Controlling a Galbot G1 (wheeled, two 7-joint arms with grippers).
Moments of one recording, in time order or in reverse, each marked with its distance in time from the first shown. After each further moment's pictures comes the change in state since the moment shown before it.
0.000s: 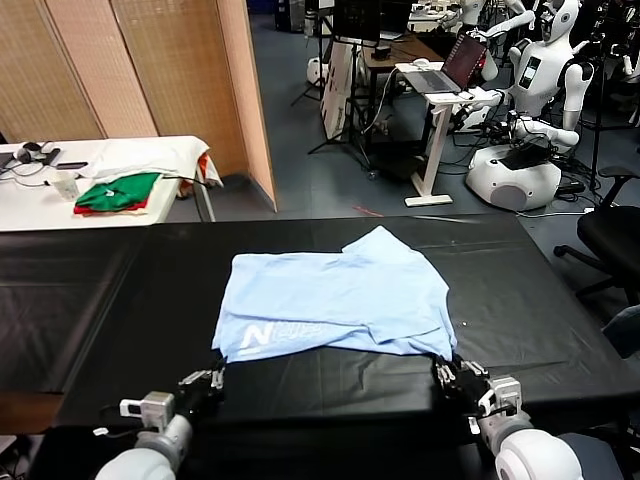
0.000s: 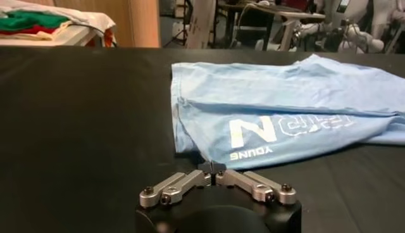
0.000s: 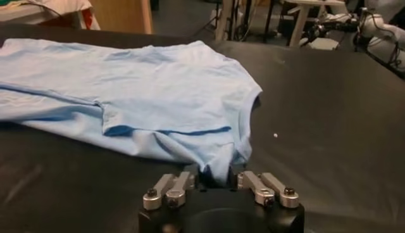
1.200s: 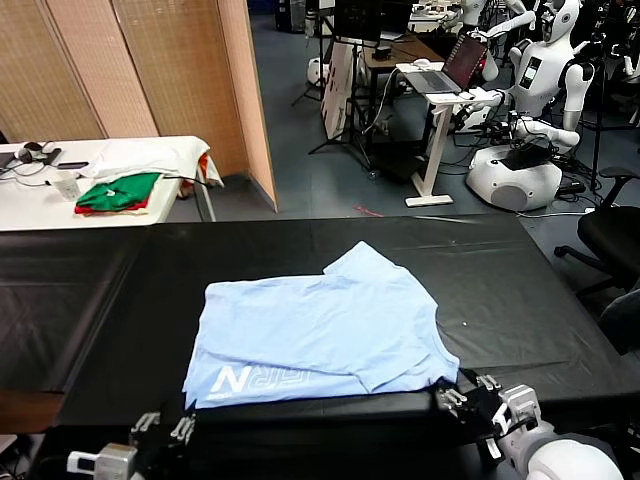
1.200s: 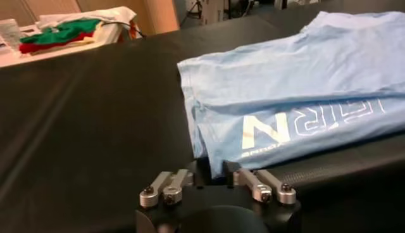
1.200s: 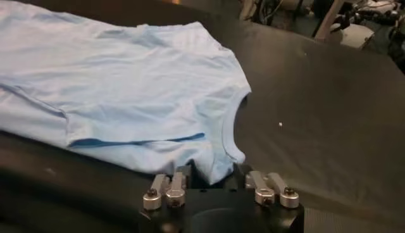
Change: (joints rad) left arm 0.302 -0.002 -0.143 -0.249 0.074 0.073 -0.047; right arm -0.067 -0.090 0.079 0.213 0.170 -0.091 0.042
